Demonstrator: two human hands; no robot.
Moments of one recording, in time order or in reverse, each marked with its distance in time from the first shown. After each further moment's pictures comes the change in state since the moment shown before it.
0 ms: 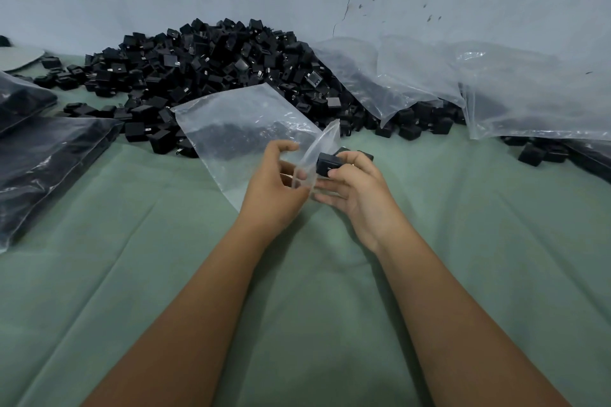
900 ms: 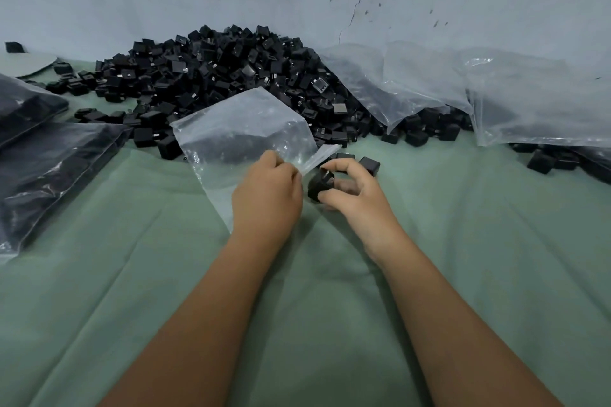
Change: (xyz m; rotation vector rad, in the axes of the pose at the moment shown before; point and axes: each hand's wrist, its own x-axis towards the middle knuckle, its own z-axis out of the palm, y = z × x) left_hand 0.002 0.001 -0.006 0.788 0.234 0.235; right_hand -0.004 0.006 0.003 -0.419 -0.049 -0.111
